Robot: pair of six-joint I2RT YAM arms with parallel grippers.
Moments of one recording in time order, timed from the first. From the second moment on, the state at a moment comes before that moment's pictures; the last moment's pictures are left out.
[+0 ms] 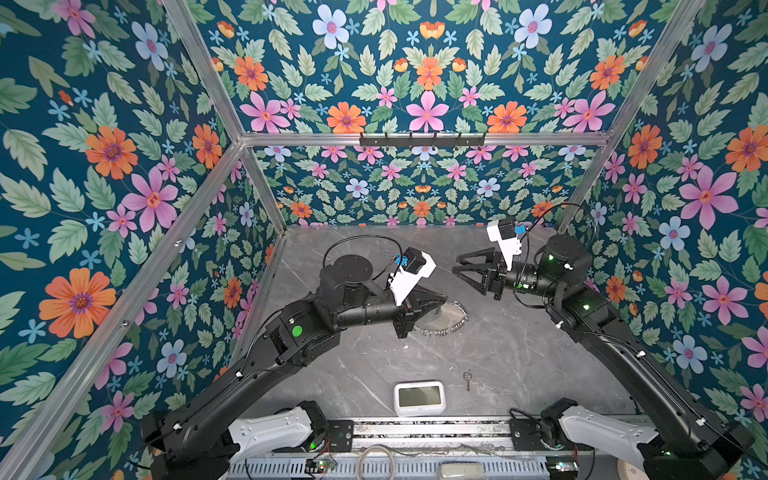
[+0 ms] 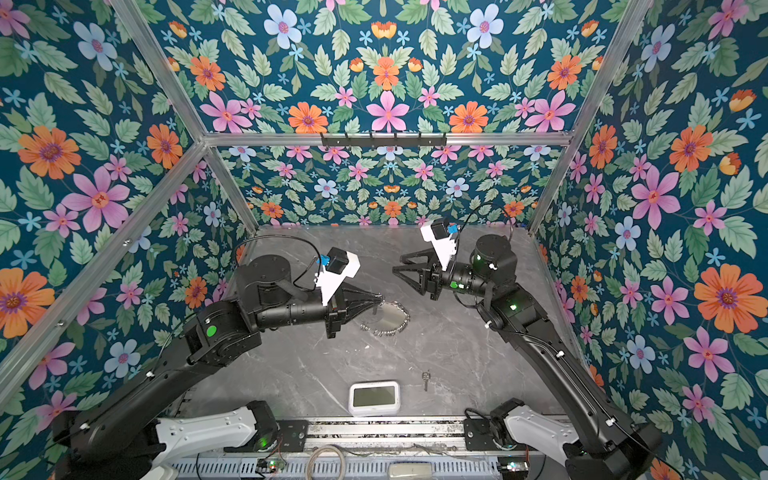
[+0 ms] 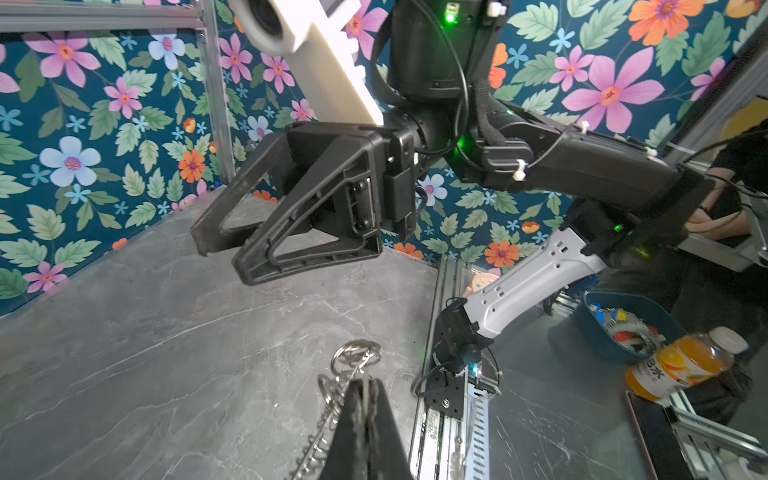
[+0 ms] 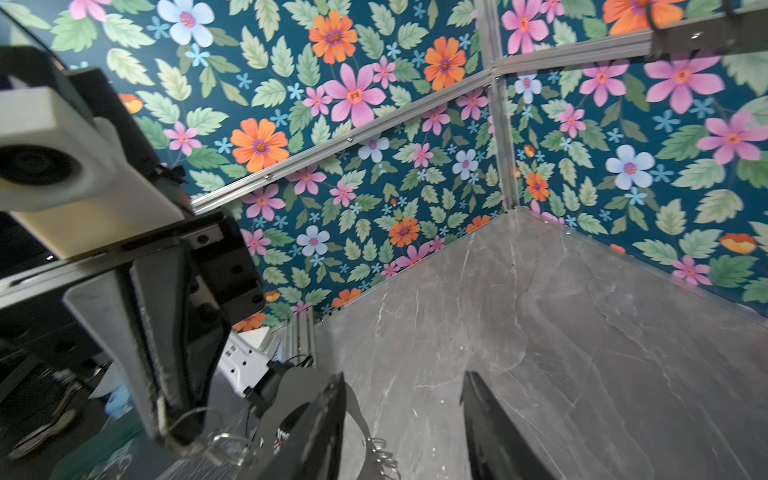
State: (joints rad) left arm -0.97 1.08 1.40 -0.57 0.42 -0.09; right arm 0.45 1.09 1.19 -0.17 -0.83 0.24
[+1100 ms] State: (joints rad) left arm -0.97 1.13 1.50 -0.65 0.57 -0.02; right arm 0.51 1.10 1.24 -0.33 -1.20 0.06
